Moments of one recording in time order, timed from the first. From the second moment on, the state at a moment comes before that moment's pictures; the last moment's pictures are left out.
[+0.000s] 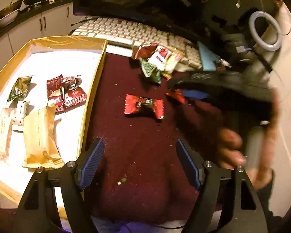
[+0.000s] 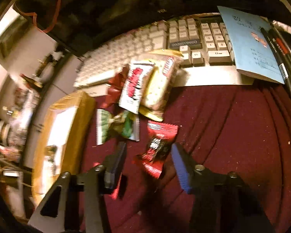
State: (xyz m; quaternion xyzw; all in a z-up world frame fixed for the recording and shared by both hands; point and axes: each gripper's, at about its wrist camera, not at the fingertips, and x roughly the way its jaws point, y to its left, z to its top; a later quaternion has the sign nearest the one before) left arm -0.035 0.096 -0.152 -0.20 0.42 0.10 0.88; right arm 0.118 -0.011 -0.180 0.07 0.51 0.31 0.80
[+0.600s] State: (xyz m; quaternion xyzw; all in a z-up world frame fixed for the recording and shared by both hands) left arm 0.063 0.085 -0.156 0.08 0.51 0.02 0.85; right arm 0.052 -0.088 -0.194 0.09 0.43 0.34 0.84
